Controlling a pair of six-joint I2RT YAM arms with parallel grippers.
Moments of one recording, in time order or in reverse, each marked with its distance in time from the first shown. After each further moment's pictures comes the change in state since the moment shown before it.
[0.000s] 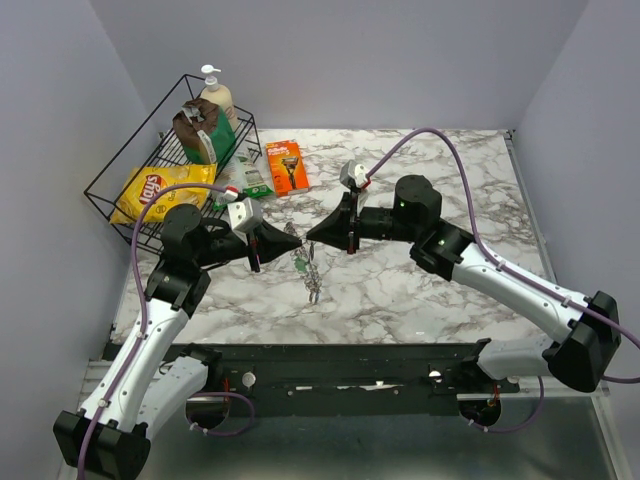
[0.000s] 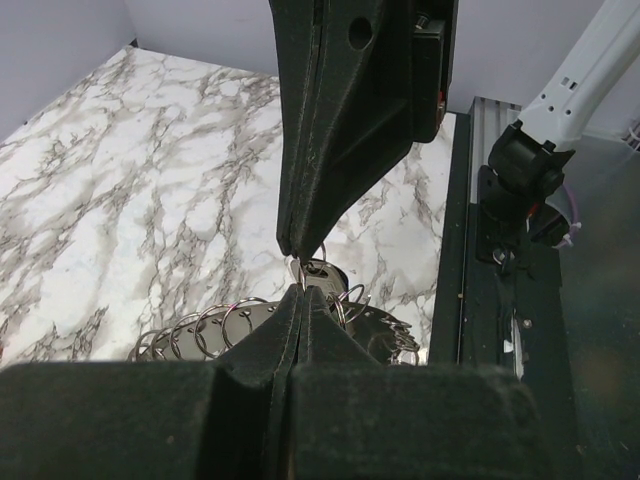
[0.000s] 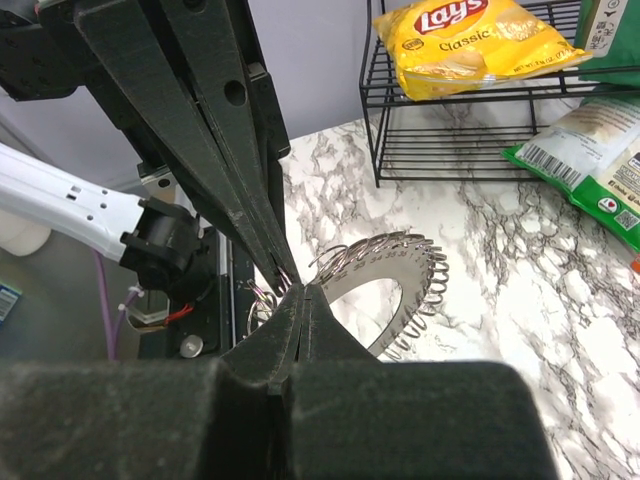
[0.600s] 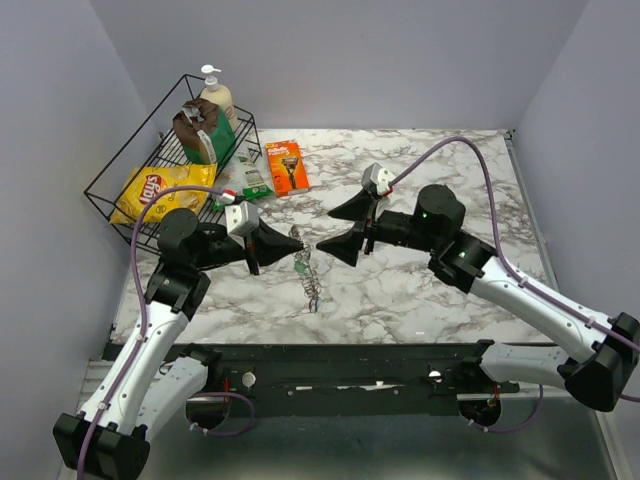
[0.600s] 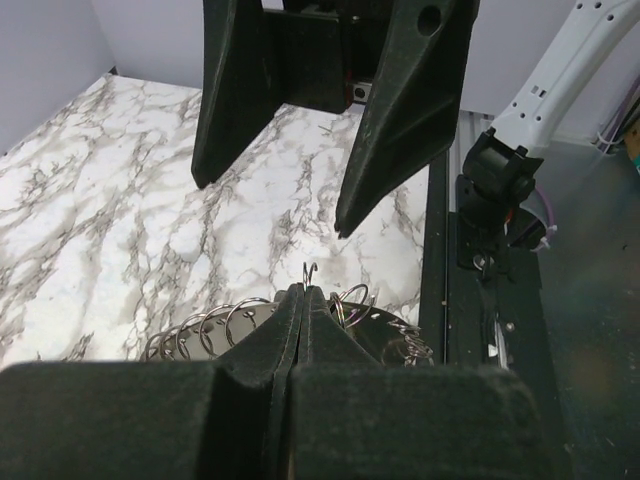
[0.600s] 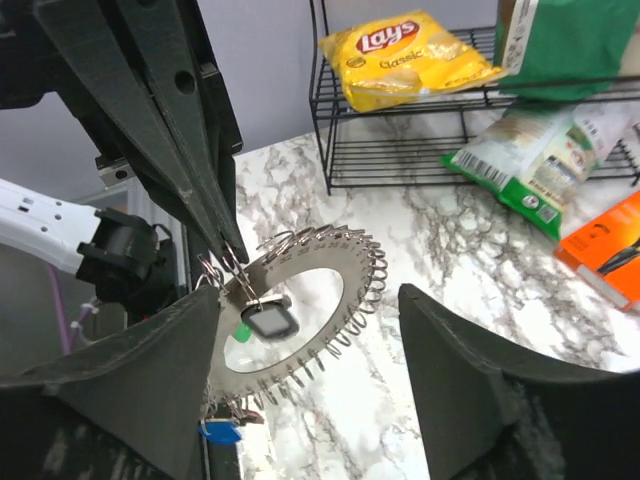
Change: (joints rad) left arm 0.000 -0.017 -0.016 0.072 0.050 -0.049; right arm 0.000 -0.117 -0.066 -0.012 0.103 -0.046
